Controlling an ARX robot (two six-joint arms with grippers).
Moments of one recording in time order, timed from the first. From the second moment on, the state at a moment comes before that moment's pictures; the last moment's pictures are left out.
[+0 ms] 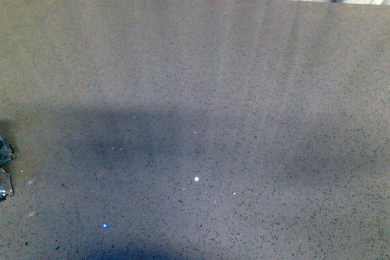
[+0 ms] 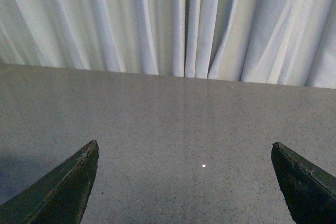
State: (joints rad) left arm 0.36 1.85 0.15 1.15 -0.02 -0.02; right arm 0.00 0.00 0.02 0.00 0.00 0.00
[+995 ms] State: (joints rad) left arm 0.41 1.57 0.20 0.92 0.00 0.03; right arm 0.00 0.00 0.02 0.00 0.00 0.00
